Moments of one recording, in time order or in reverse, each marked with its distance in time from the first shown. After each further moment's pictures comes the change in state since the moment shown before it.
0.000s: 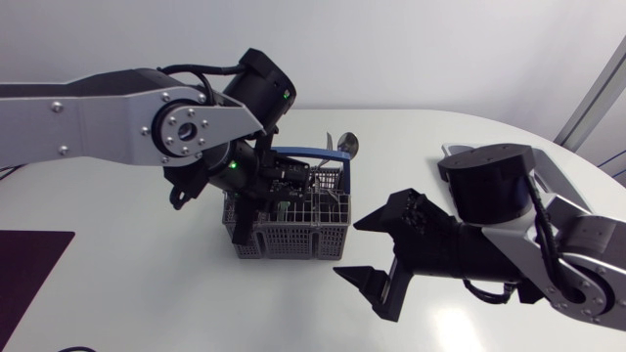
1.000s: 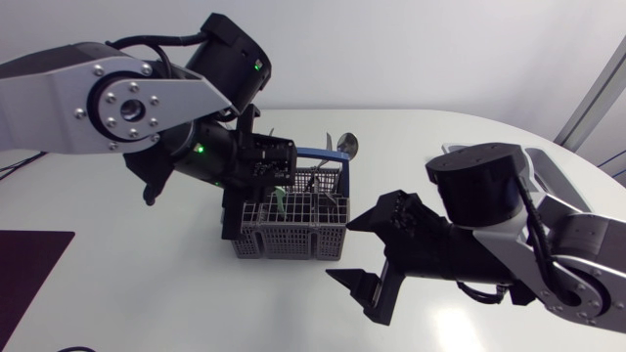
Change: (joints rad) left arm 0.017 -0.097 -0.003 -0.038 0.037 -0.105; right arm 0.056 0.018 0.021 0.000 0.042 0.004
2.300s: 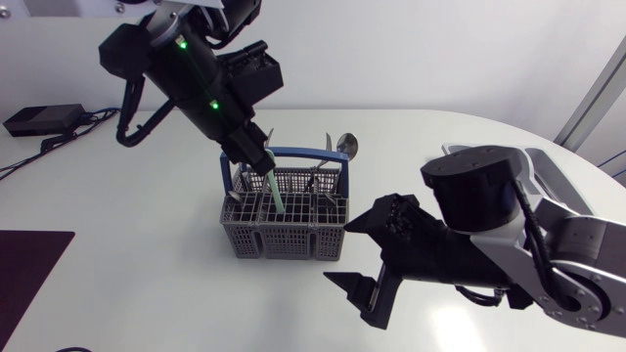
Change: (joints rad) left arm 0.095 0.158 0.432 -0.451 0.126 -0.699; right arm 0.027 0.000 0.000 0.002 0.029 0.000
